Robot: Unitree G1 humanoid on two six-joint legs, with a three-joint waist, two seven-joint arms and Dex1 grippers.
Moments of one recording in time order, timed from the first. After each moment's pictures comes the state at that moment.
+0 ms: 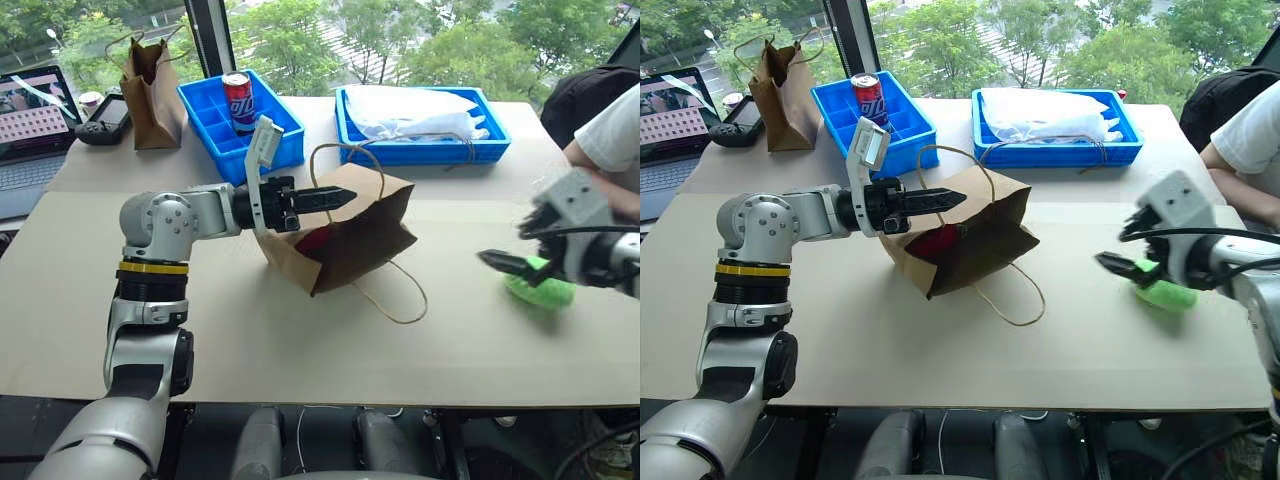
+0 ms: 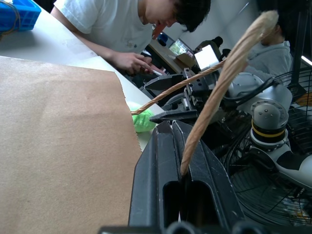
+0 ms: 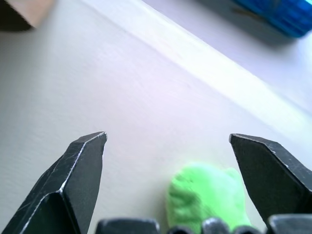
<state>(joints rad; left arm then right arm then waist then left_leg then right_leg) -0.93 0.39 0.08 0.19 -0.86 1.17 -0.90 -0.24 -1.06 -0.30 -0.32 0.32 1.09 0.69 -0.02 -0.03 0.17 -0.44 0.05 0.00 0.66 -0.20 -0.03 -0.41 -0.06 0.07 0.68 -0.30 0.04</state>
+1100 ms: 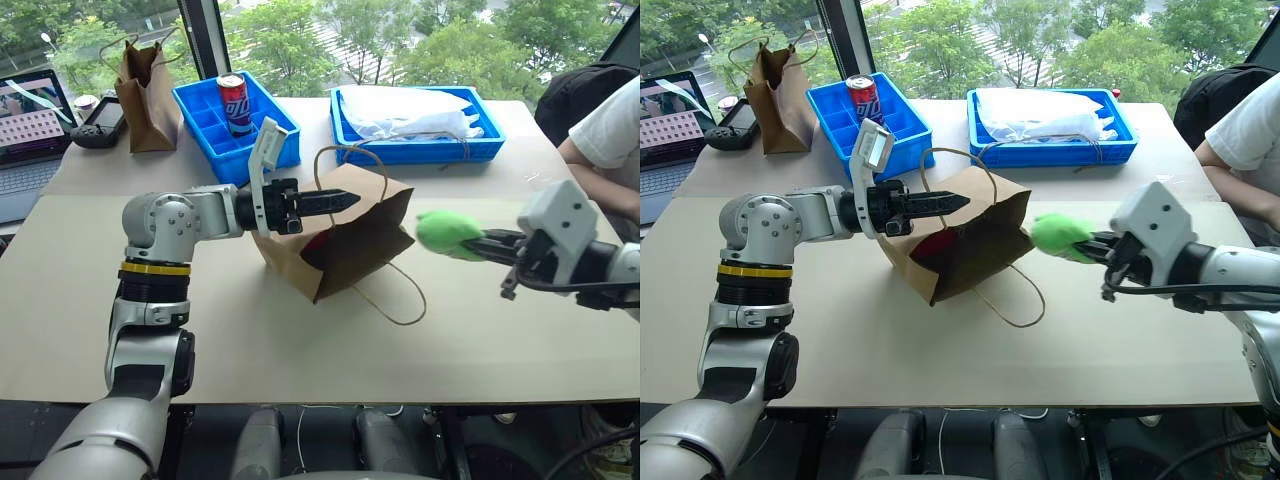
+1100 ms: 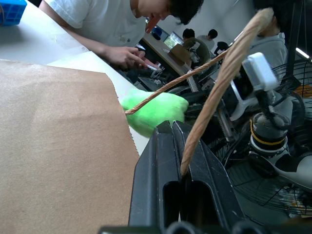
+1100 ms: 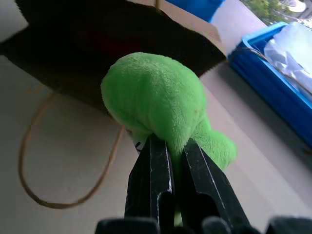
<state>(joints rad) -0.93 0.39 0.06 0.18 -0.86 1.18 -0.91 -0.33 -0.97 -0.18 -0.65 0.53 0.81 0.82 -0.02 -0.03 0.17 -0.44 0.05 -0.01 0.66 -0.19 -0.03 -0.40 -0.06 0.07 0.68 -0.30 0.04</state>
